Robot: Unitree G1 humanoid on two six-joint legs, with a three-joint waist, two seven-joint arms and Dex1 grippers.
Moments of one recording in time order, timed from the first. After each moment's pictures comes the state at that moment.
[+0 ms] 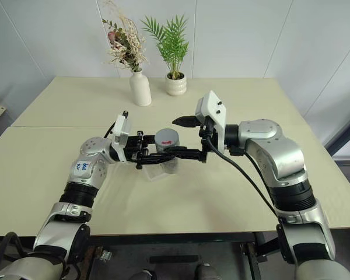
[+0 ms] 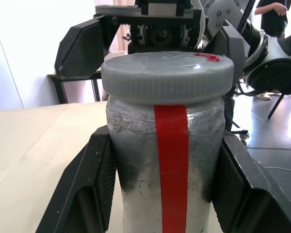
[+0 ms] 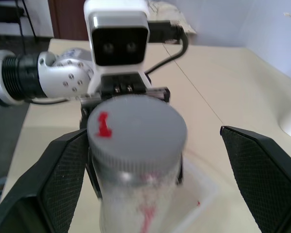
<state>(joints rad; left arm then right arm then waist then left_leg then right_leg) -0.88 0.33 0.01 0.50 -0.43 0.04 -1.38 -0.90 -0.52 0.11 -0.12 0.49 0.62 1.04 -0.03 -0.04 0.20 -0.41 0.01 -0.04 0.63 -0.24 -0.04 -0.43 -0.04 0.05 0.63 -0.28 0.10</state>
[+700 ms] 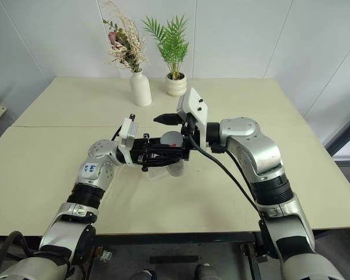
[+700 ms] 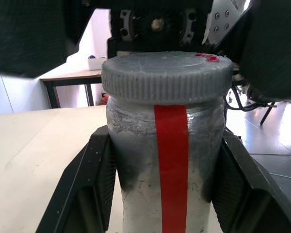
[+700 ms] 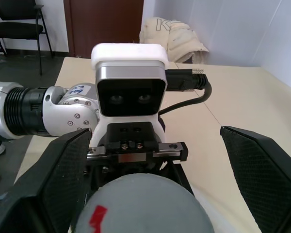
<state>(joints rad) -0.88 0.30 0.00 0.52 -0.42 0.02 -1.38 -0.96 -0.42 0.15 -0.02 0.43 0.57 1.04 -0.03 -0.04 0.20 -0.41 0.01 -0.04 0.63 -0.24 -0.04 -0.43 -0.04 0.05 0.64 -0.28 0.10</state>
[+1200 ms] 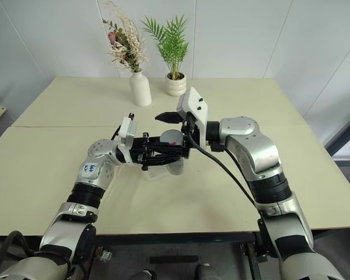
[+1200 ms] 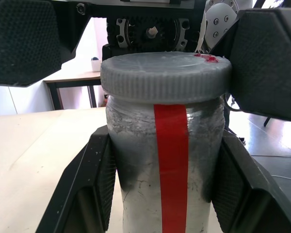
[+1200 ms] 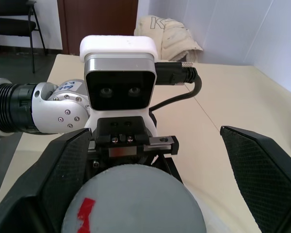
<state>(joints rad) -0.89 0.30 0.01 0.54 -0.42 0.02 -1.37 -0.97 -0.44 0.15 0.00 0.41 0.54 1.04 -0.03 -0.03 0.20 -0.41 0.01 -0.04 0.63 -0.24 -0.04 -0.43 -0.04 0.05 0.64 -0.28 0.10</state>
